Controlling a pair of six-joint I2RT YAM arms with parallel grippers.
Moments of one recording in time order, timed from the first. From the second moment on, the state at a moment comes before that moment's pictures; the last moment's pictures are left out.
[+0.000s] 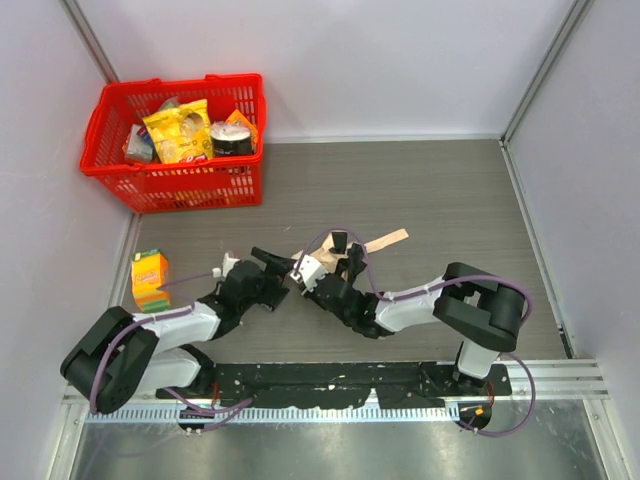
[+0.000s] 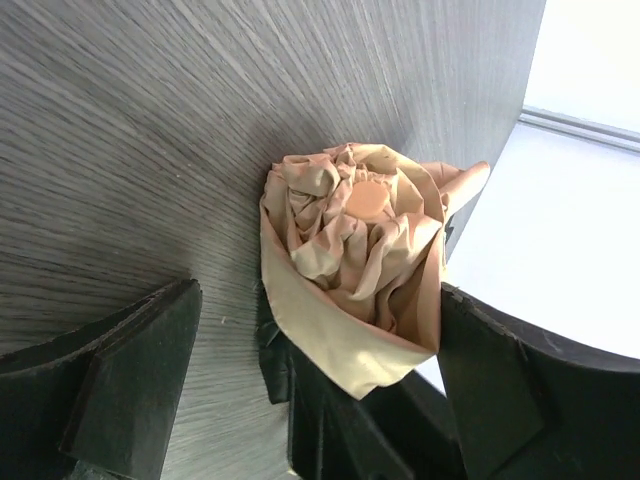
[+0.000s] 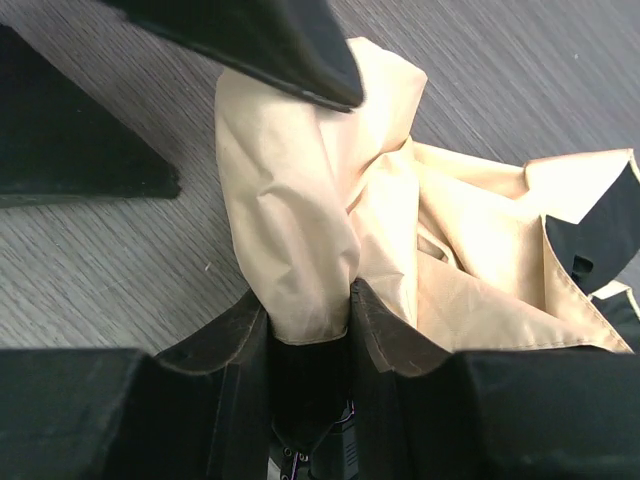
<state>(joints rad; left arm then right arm) -0.61 1.24 0.29 0.35 -0.12 -1.58 1.15 1.73 0.67 0.54 0.48 -0.10</state>
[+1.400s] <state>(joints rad) -0.66 1.14 0.31 0.38 -0.12 -1.10 0.53 1.85 0.62 0.83 -0.64 0.55</state>
